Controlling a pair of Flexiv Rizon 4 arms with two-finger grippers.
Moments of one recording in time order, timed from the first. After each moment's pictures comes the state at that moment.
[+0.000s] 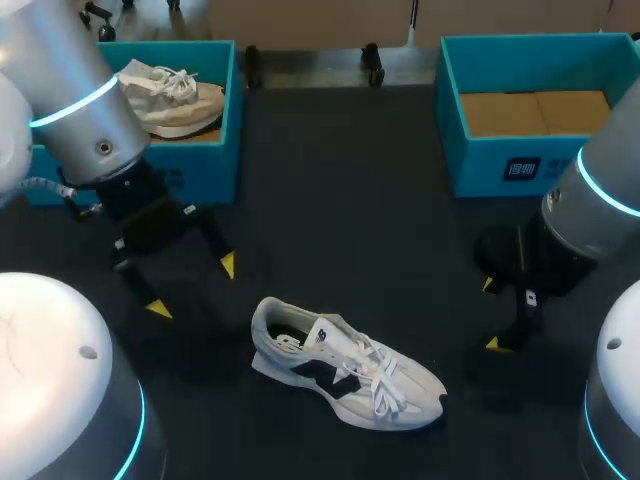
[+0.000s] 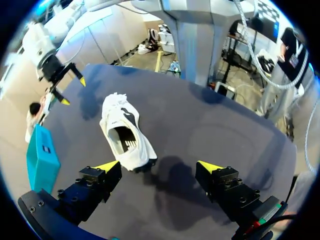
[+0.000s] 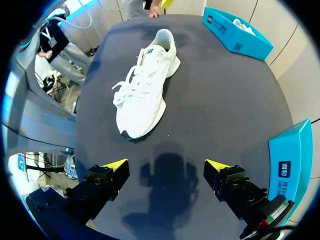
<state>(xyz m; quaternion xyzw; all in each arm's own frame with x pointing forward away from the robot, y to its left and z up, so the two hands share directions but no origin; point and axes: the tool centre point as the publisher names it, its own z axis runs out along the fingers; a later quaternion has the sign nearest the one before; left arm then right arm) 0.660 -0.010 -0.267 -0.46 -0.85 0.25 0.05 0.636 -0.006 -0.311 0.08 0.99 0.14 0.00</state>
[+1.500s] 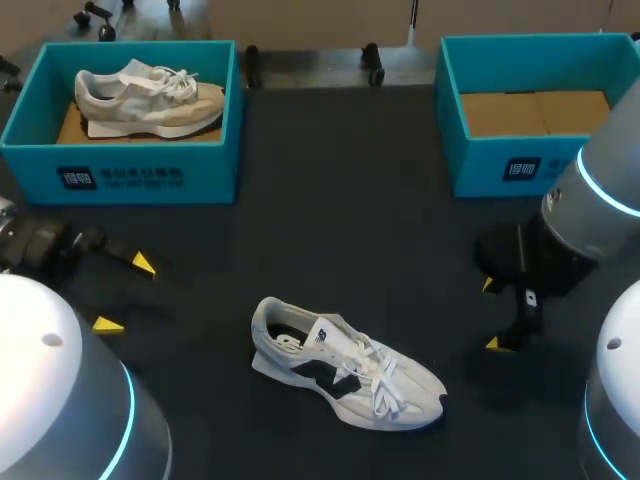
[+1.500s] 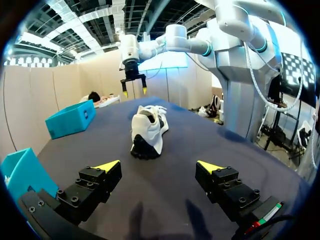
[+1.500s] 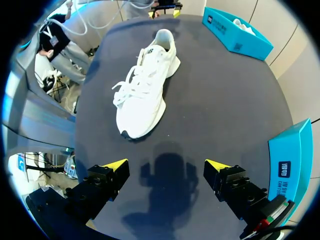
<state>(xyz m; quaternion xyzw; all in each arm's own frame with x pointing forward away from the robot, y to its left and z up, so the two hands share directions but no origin) 0.688 0.084 -0.334 -0.17 -0.82 0.55 0.06 0.636 -0.006 -0.311 0.08 0.99 0.14 0.00</state>
